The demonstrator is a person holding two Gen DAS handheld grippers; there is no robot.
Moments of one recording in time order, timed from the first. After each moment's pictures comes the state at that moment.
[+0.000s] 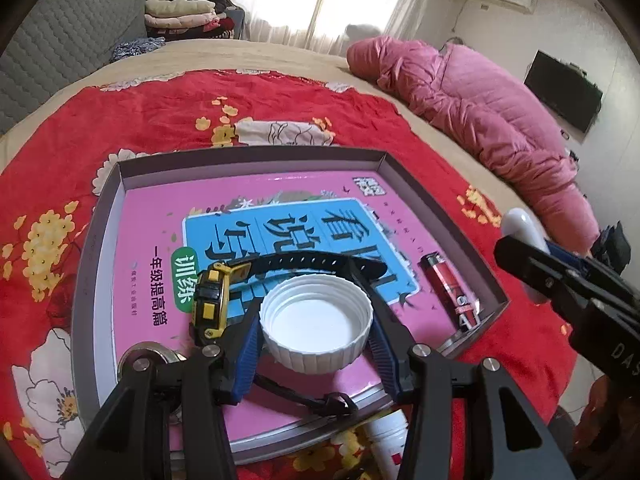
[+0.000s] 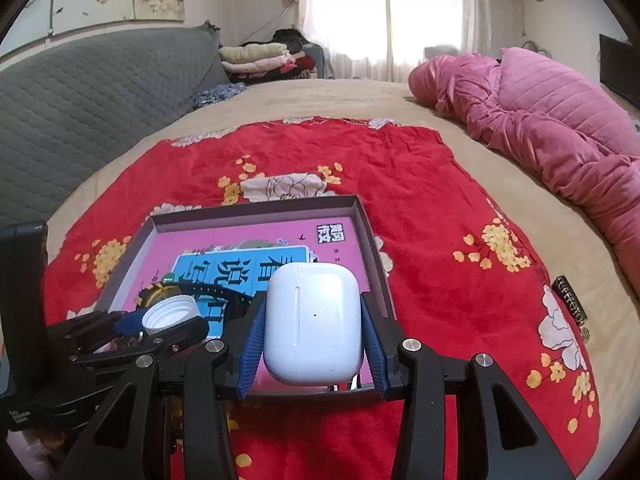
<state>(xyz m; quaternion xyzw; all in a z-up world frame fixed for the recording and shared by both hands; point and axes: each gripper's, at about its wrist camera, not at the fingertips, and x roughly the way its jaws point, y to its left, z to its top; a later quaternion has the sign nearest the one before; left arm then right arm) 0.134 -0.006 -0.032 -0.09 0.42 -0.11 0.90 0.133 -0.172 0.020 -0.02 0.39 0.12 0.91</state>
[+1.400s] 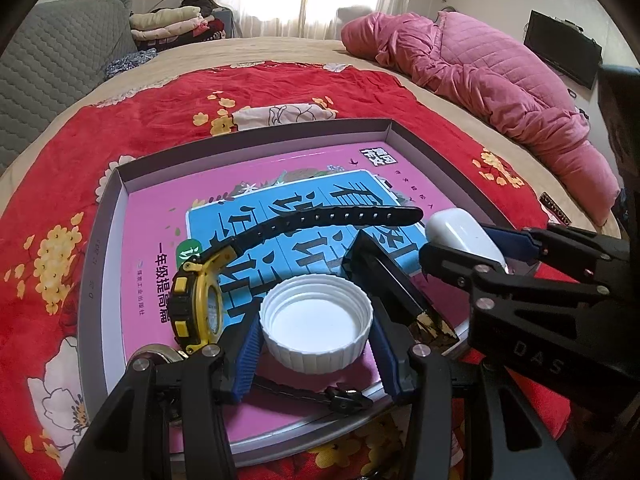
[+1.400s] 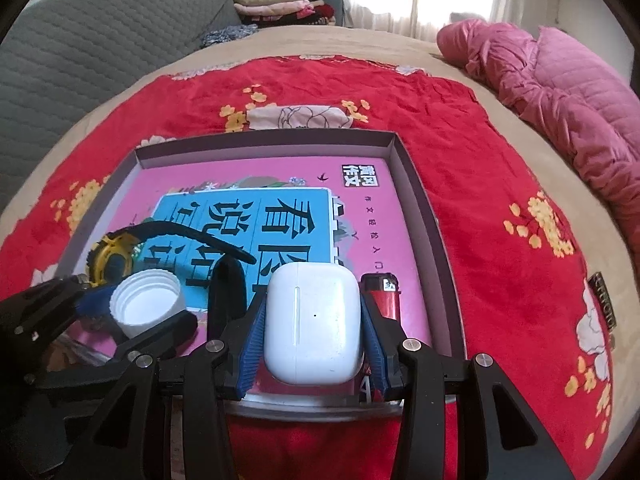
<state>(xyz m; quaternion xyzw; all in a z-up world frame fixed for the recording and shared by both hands) 0.134 -0.017 -0.042 -0.03 0.44 -0.09 0.89 0.171 -0.137 -0.038 -0.06 0.47 0.13 0.87</state>
